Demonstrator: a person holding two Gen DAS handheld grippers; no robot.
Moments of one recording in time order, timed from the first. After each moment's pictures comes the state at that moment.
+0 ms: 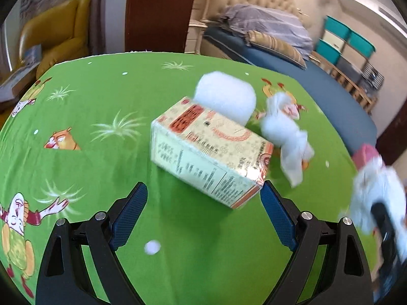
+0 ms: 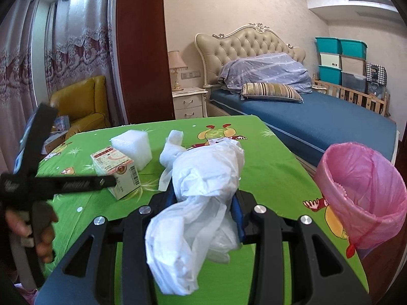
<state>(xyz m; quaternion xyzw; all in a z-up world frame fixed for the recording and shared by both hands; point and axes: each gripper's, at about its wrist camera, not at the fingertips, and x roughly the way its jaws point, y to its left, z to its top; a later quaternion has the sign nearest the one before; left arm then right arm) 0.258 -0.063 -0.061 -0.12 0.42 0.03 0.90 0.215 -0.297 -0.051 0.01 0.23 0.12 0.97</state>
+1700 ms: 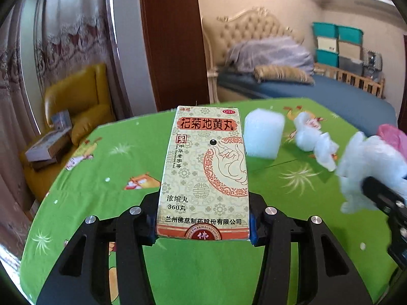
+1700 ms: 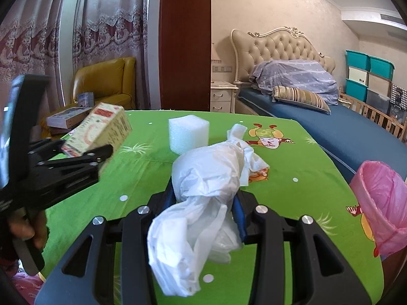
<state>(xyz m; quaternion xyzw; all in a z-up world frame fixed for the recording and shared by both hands) 0.165 -0.022 -0.040 0.03 0.28 0.09 0.96 0.187 -0.215 -0.050 -0.05 0.24 0.19 0.95</state>
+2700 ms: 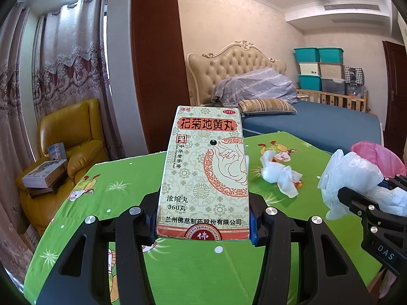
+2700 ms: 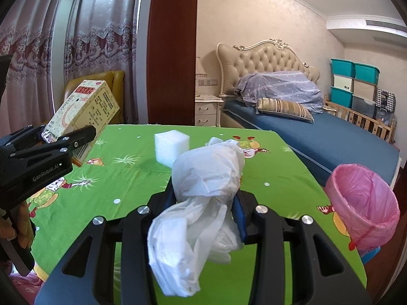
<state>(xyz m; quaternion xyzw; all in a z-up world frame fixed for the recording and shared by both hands) 0.122 -0.059 0.006 0.05 0.18 0.05 0.98 0.151 -0.247 -0.029 -0.04 0.20 0.15 0.97</state>
